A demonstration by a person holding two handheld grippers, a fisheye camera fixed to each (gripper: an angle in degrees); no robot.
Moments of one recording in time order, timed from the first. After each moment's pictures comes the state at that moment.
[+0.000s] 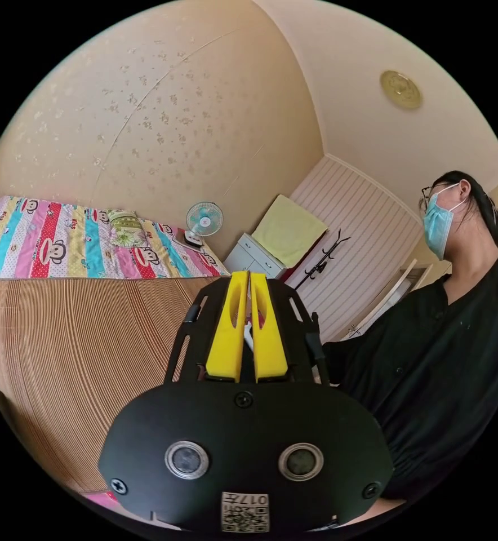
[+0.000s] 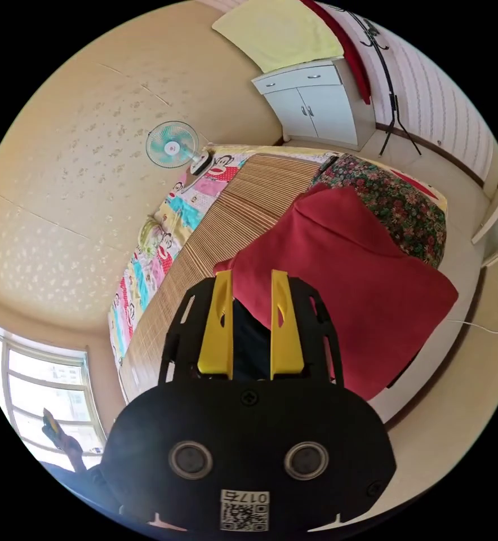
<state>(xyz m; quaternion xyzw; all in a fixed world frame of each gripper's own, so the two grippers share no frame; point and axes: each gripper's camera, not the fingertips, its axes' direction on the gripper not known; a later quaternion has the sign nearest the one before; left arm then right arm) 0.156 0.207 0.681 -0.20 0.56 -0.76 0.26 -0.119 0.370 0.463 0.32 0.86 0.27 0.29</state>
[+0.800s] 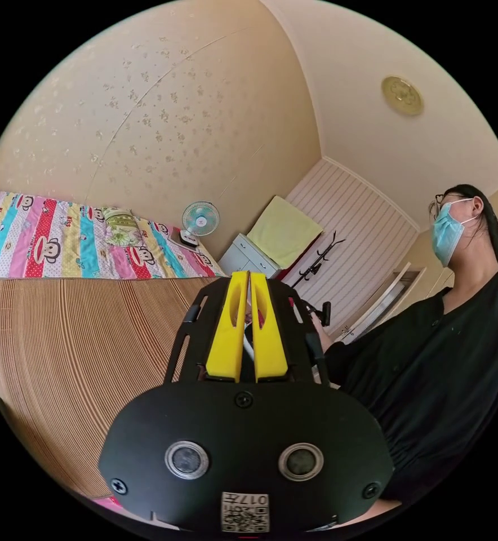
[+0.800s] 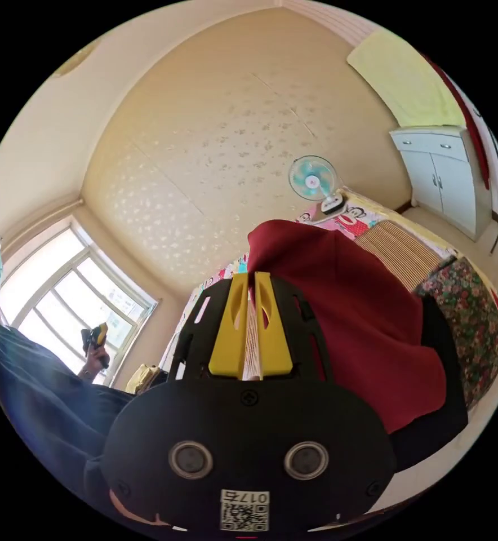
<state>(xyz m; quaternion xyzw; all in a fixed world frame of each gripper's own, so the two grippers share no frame) 0.232 0.196 0.696 -0.17 0.57 -0.77 0.23 -0.189 0.373 0.554 0.18 0.81 -0.01 0.56</state>
